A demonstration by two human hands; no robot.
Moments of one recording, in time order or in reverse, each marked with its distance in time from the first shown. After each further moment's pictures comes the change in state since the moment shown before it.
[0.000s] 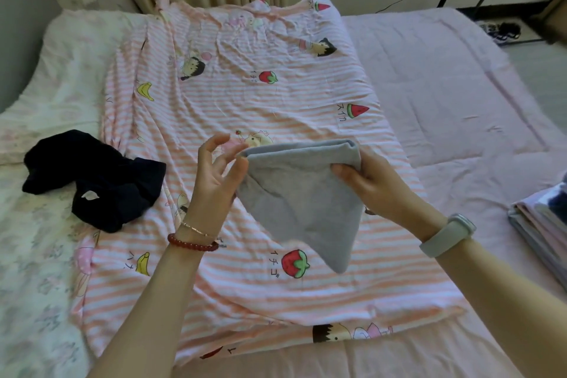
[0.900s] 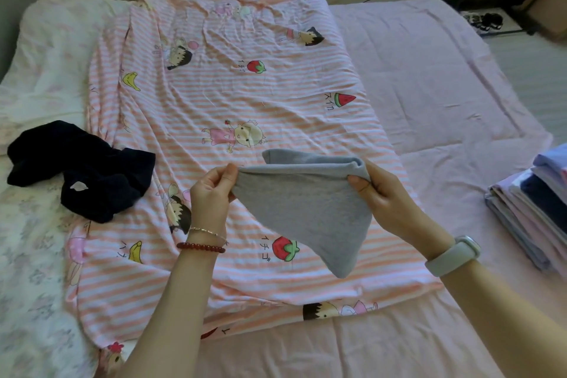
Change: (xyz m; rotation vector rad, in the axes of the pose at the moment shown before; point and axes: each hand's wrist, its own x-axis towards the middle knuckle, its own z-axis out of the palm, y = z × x) left_hand -0.025 -0.017 0.020 0.027 0.362 -0.182; right_hand -0.051 0.000 -0.004 0.115 0.072 0.039
